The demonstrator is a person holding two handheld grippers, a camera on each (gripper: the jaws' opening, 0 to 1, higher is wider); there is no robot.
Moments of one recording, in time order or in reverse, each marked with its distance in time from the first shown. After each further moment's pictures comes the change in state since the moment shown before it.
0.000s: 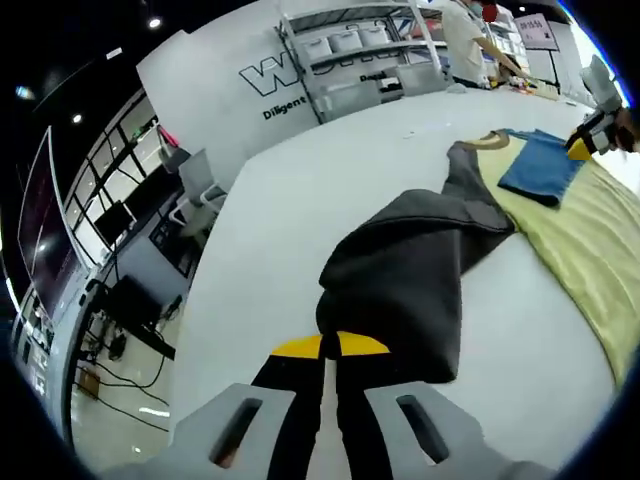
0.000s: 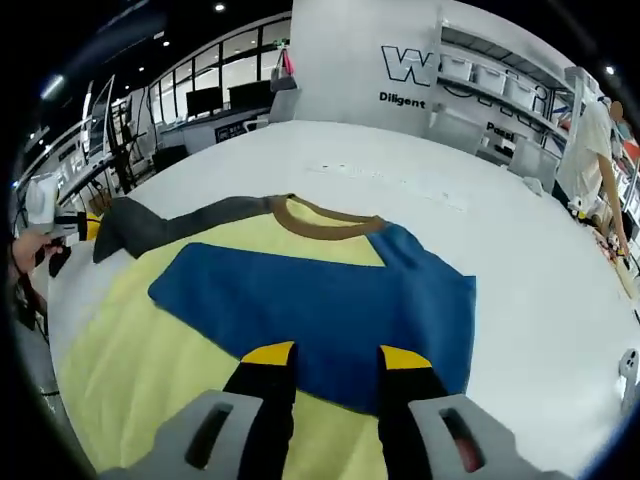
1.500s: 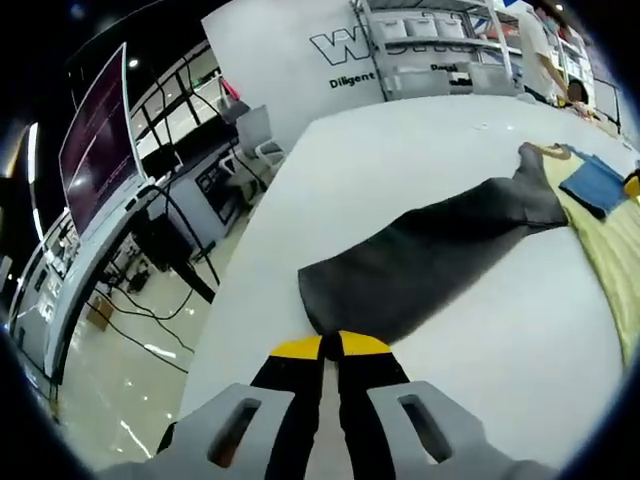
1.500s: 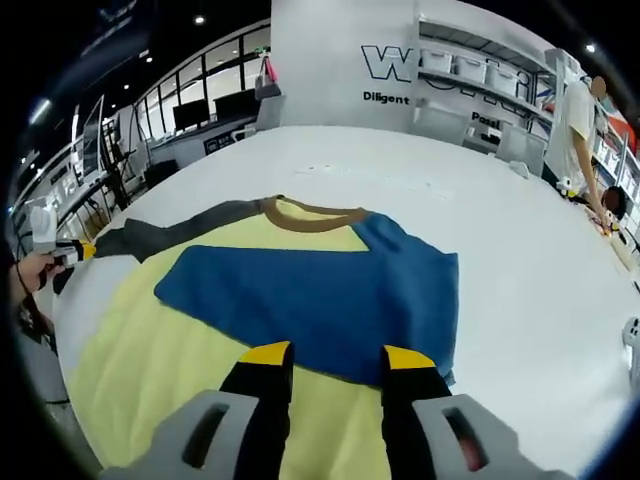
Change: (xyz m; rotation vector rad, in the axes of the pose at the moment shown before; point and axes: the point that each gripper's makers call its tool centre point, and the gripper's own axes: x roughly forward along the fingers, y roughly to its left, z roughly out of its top) left arm -0.017 0.046 -0.055 -0.197 0.136 0.164; right arm -0.019 -0.005 -0.011 0.081 -0.021 -0.008
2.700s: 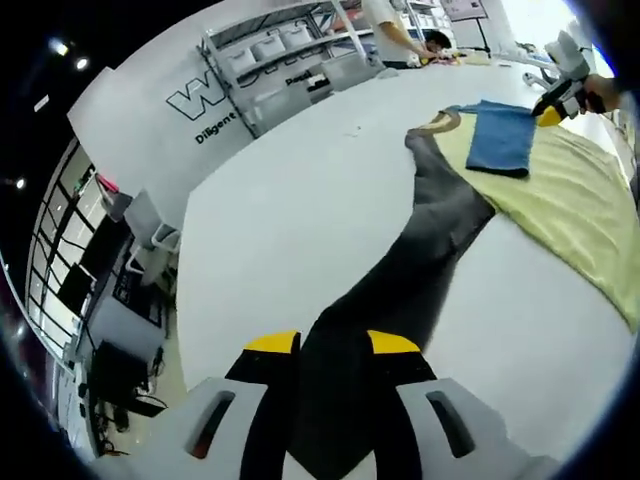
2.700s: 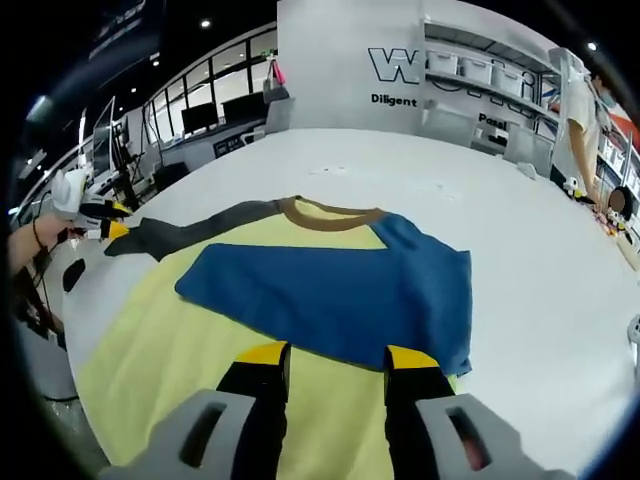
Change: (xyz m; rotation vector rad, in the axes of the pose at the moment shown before) left arm 0.025 -0.068 0.079 0.501 -0.144 -0.407; right arm -0.010 0.017 -0.004 -0.001 -0.012 0.039
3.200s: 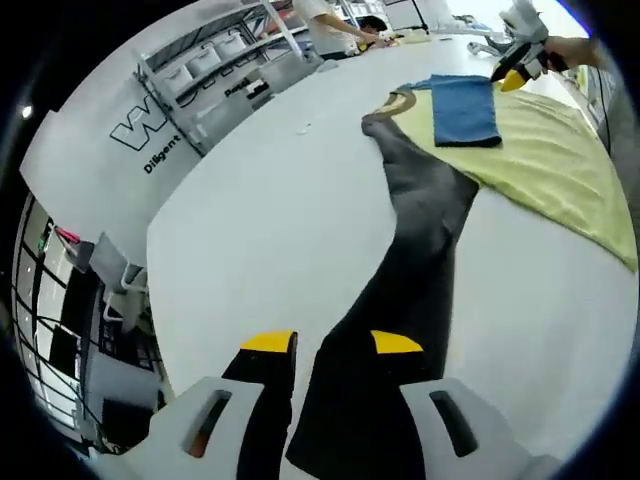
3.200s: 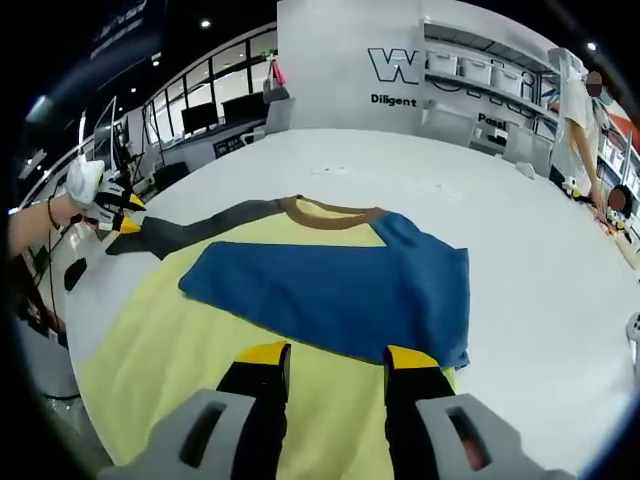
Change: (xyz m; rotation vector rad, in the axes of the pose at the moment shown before) left arm 0.022 -0.007 0.010 0.227 0.010 -0.191; right arm -0.005 0.000 -0.002 0.001 0.001 -0.004
